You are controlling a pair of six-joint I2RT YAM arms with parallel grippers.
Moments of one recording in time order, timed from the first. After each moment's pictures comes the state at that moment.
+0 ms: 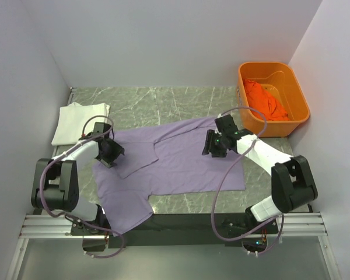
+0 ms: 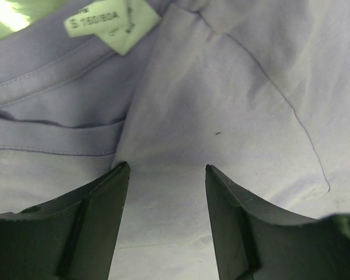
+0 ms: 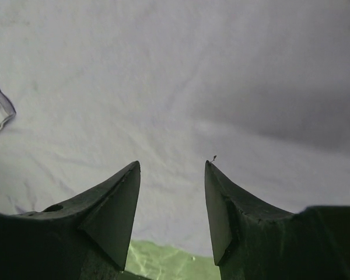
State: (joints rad) left arm -0.09 1.51 0.80 -0.48 -0.06 -1.01; right arm 0.38 1.51 0.95 -0.48 -0.11 0.53
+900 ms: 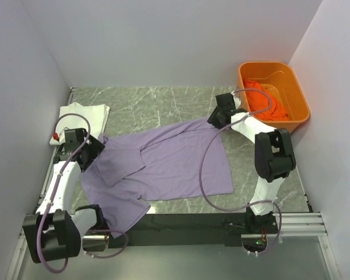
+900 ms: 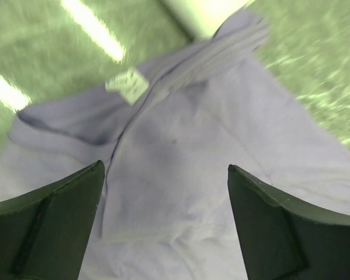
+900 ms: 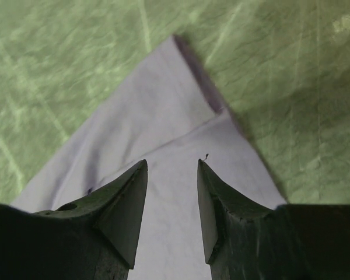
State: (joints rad) left arm 0.15 1.06 0.70 -0.57 -0.10 -0.78; right arm 0.26 1.82 1.27 -0.32 0.14 0.75
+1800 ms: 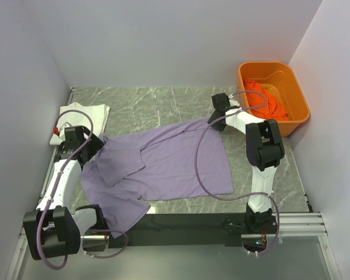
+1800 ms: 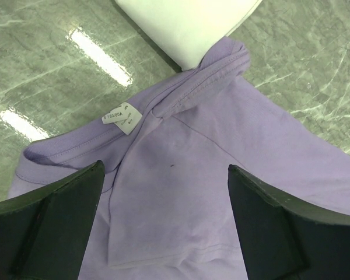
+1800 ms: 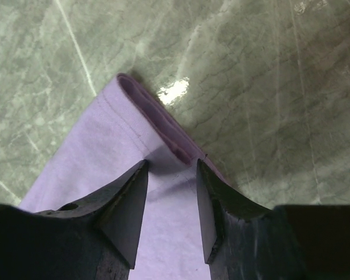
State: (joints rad) left arm 0.15 1.07 0.70 -0.45 -0.14 -0.67; right arm 0.25 2.05 1.43 -0.39 0.25 0.82
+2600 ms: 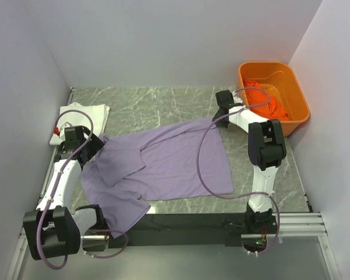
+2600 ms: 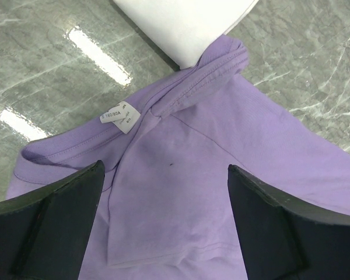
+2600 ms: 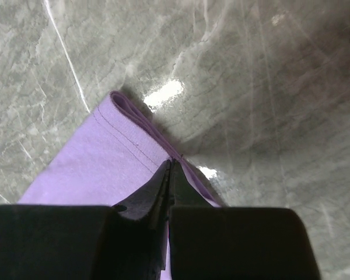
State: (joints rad) left arm 0.15 1.07 0.70 -0.45 -0.14 -0.67; right arm 0.21 2.05 1.46 -0.42 0.24 0.76
